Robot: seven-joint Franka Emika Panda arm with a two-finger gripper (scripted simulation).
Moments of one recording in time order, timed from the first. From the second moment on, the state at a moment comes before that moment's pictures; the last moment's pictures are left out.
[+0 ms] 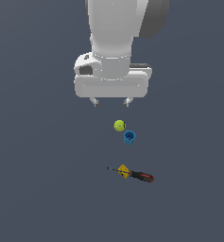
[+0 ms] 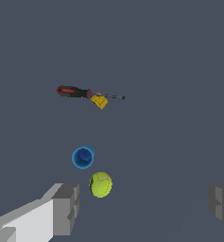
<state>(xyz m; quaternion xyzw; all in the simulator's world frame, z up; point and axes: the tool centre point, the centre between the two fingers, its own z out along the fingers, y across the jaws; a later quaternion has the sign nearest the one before) 0.012 -0.001 0.329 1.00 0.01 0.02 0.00</state>
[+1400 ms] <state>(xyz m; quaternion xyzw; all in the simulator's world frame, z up) 0.002 0.025 0.292 1.00 -0.05 0.02 -0.01</state>
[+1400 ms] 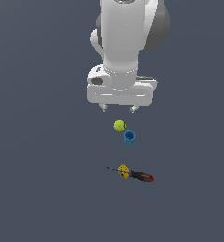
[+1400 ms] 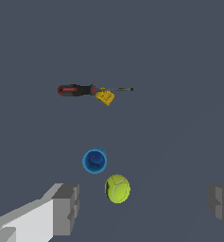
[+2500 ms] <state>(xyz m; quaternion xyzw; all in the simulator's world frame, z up) -0.093 0.046 0.116 0.97 -0.26 0.00 0.00</state>
